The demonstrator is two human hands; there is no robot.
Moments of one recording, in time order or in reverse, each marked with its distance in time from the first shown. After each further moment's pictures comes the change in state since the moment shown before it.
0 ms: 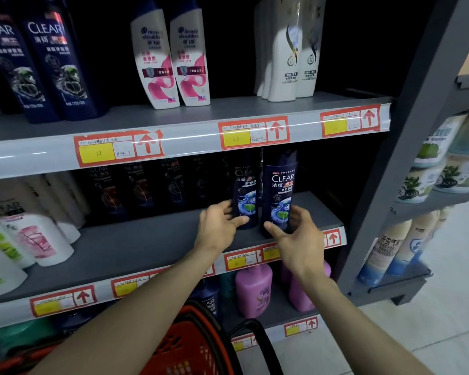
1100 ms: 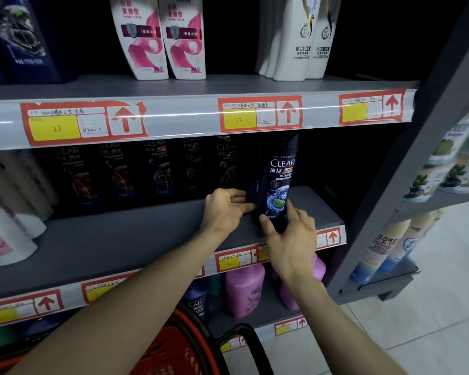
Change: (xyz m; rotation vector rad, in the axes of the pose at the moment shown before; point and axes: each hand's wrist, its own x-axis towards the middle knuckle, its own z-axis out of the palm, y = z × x) left_hand 0.043 -0.009 0.031 -0.061 -0.048 -0.050; right_hand 0.008 0.015 0.028 -0.288 0.090 -0.097
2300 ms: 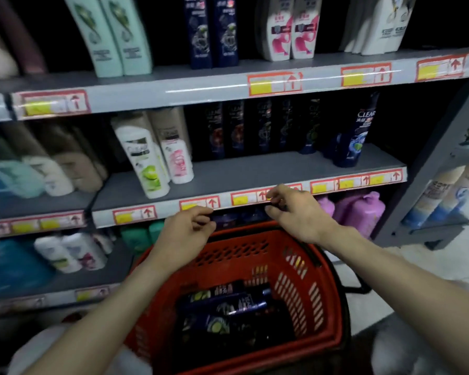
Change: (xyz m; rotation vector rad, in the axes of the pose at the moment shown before) left_hand -0.315 -0.036 -0.304 0.351 0.038 -0.082; right_hand -0.190 -0.181 -0.036 -0.028 -0.637 -0.342
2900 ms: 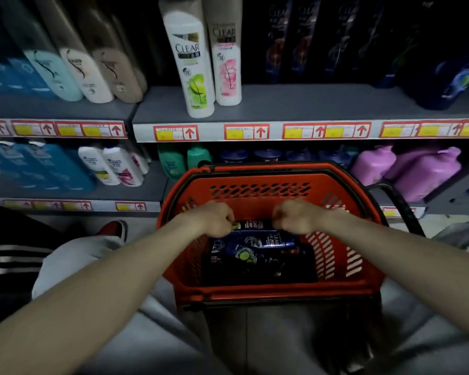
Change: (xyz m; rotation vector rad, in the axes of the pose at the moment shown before) left_hand -0.028 -0.105 0.033 0.460 -0.707 -0.348; right_hand -0.020 0.003 0.147 -0.271 -0.845 0.110
